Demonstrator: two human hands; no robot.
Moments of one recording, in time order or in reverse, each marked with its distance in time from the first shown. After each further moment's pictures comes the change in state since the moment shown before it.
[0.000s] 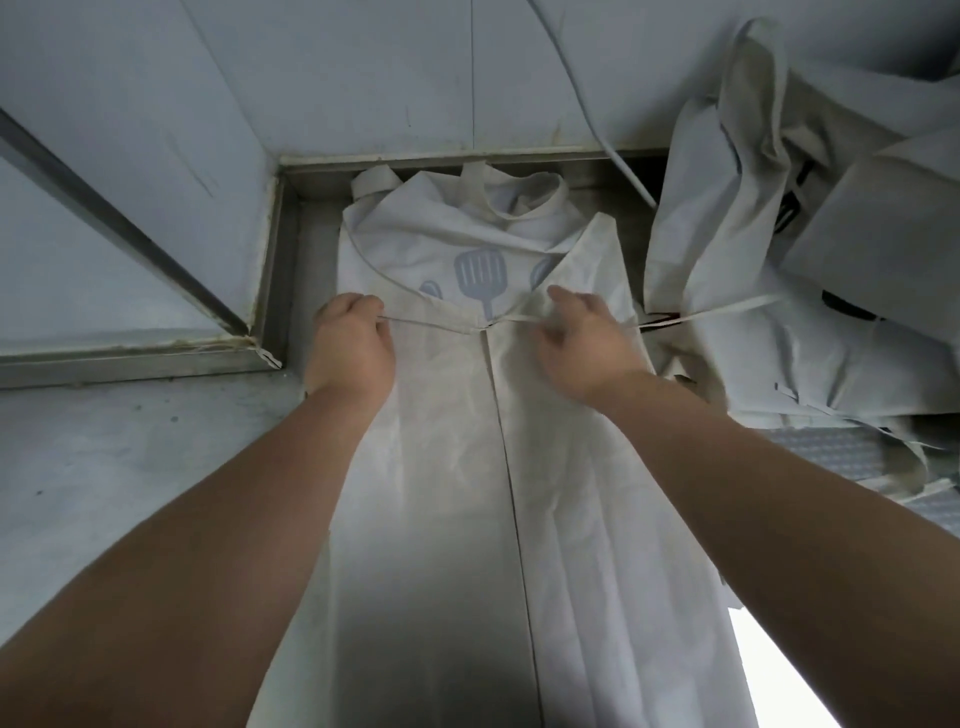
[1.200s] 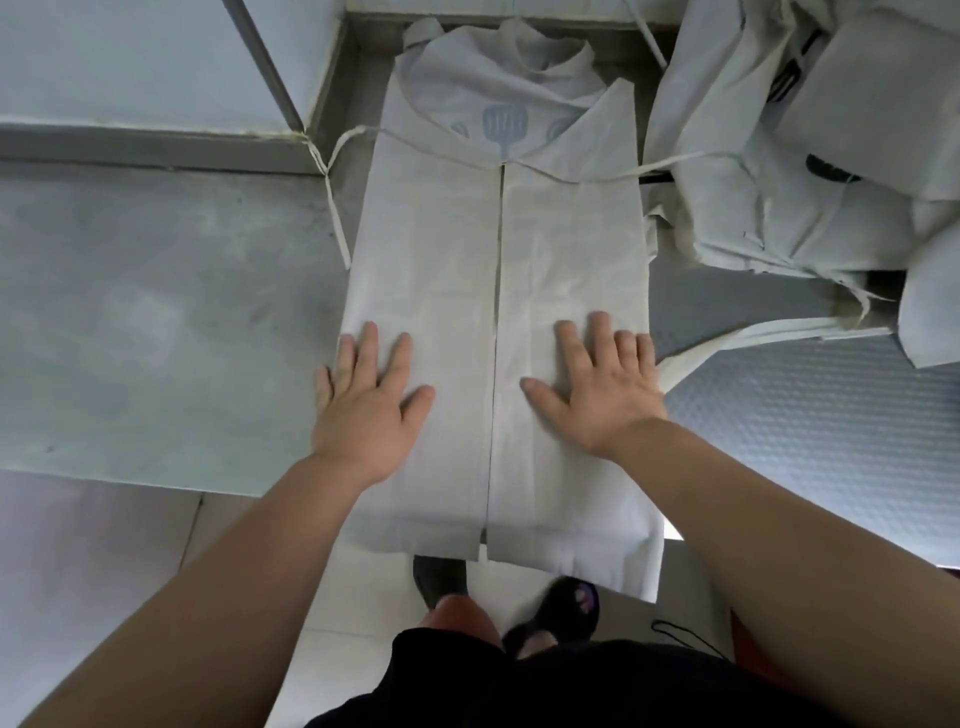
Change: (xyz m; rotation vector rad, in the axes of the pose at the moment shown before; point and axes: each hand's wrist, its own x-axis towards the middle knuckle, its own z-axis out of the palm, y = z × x) left_hand -0.273 -0.002 -0.019 0.266 -0.460 -0.122; right_hand -0.197 0.079 0.039 -0.581 -0.194 -0.183
